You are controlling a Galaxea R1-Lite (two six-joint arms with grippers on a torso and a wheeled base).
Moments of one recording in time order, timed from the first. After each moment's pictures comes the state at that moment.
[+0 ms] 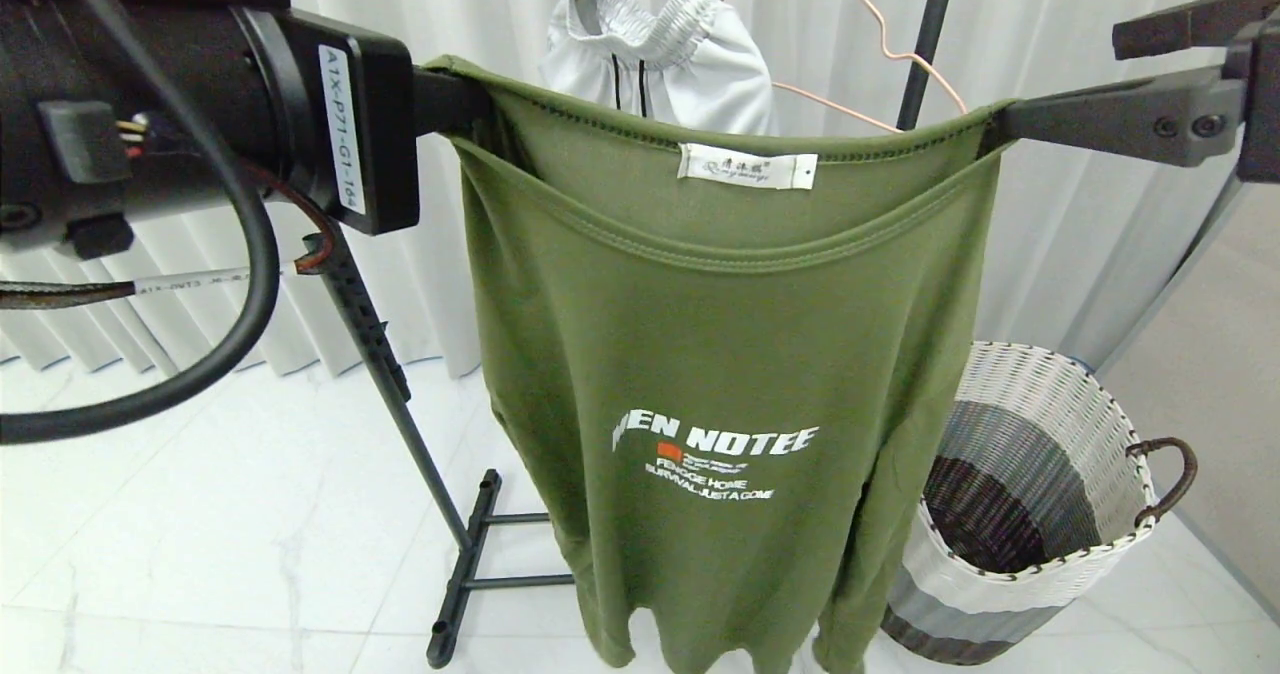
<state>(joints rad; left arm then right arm) -0.80 1.35 -1.37 0.12 0.32 0.22 0.77 1.34 -1.59 0.39 -0.14 -0.26</state>
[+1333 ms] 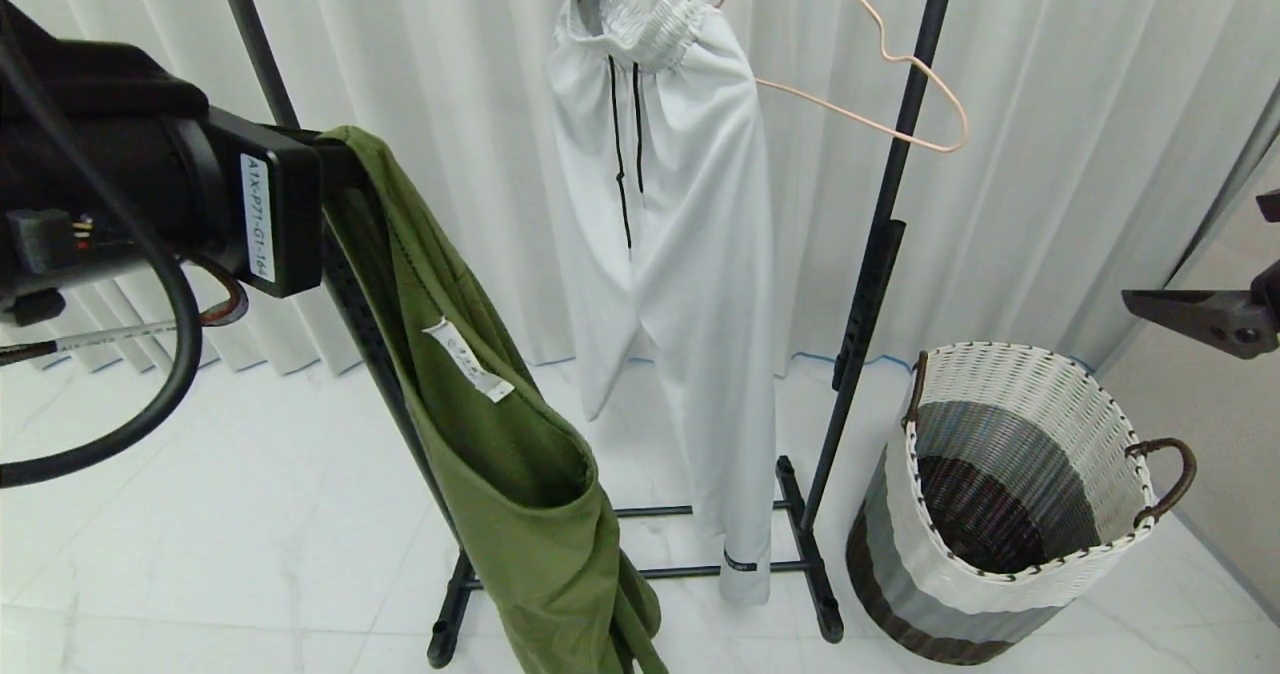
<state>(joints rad) -0.66 1.26 -1.24 0.12 0.35 0.29 0.58 1.20 -1.28 0.41 -0.41 -0.34</state>
